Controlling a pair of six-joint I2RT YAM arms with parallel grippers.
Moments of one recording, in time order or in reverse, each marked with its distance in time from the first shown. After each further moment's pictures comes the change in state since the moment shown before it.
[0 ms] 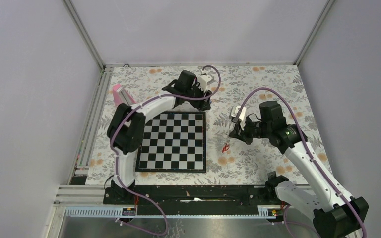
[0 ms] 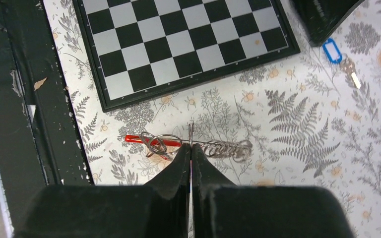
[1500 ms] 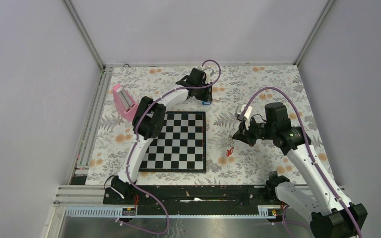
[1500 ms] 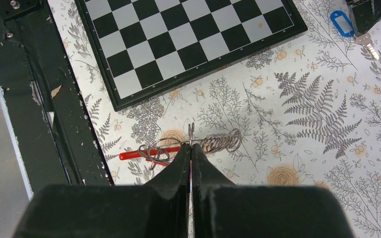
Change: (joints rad) left arm 0.051 0.530 0.565 -0.121 -0.181 -0.355; right arm -0.086 -0.044 -0.019 -0.055 -0.039 0.085
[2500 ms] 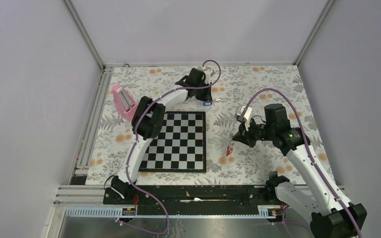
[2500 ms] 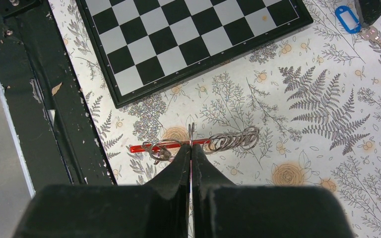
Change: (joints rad) left arm 0.002 -0.006 -0.013 0.024 0.059 -0.002; right arm 0.000 -0.005 -0.022 0.001 0.003 0.007
